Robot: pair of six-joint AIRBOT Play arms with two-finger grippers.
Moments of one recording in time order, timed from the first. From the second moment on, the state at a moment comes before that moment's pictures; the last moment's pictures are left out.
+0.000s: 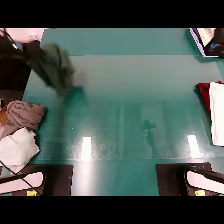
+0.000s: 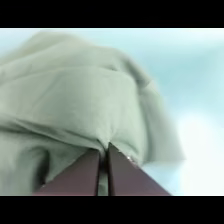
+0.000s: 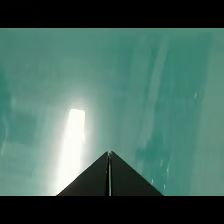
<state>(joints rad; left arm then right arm) 0.12 -1.33 1.68 0.95 -1.10 -1.29 -0.09 -1.28 2.01 -1.30 1.60 1.60</state>
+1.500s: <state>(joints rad) -0.30 -1.37 1.22 1.02 -1.36 -1.29 -0.08 -1.14 2.01 -1.30 1.59 1.60</state>
